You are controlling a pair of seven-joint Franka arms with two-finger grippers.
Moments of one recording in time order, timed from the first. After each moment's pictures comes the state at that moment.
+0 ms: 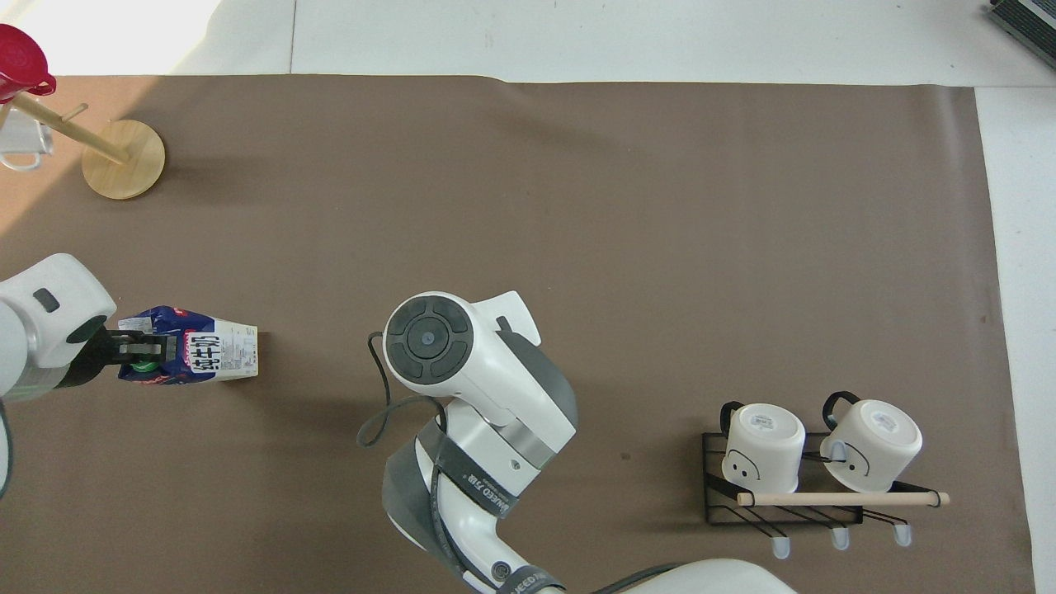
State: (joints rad) left arm 0.05 -0.27 -0.08 -2.21 -0.03 2.05 0.08; right arm 0.71 0.46 0.05 -1.58 -0.03 2.04 1.12
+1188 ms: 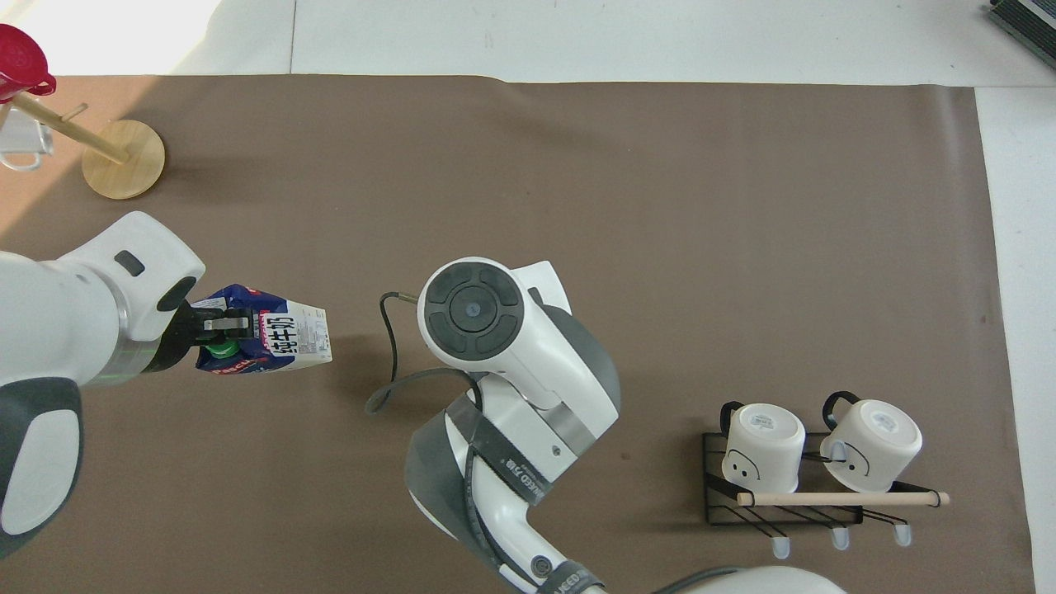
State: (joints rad) left arm -0.17 -0.23 -0.09 -2.04 -0.04 1.92 -0.26; right arm 0.62 0.35 0.04 -1.57 -0.02 2.02 1.11
